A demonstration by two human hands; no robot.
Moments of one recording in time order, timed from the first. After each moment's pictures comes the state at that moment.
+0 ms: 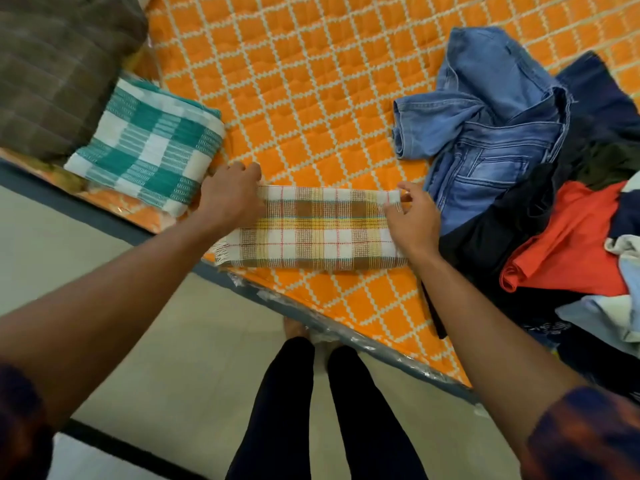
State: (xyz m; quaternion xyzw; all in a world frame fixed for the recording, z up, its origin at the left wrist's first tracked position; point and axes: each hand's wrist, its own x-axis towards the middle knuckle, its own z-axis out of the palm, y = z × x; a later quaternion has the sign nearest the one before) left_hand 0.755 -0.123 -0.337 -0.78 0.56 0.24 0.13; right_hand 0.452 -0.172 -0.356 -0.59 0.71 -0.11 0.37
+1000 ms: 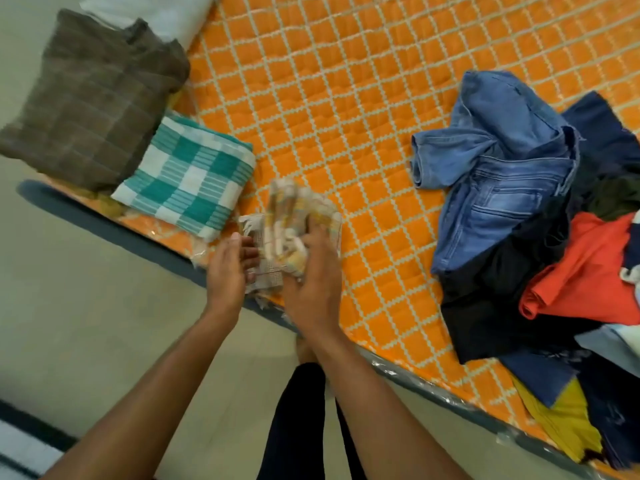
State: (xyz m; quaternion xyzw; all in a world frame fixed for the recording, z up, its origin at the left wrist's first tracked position) left_hand 0.747 -0.026 -0.310 -0.77 0.06 0.45 -0.45; right_hand 0.620 -0.050 -0.305 -0.67 0.54 -0.30 0.40
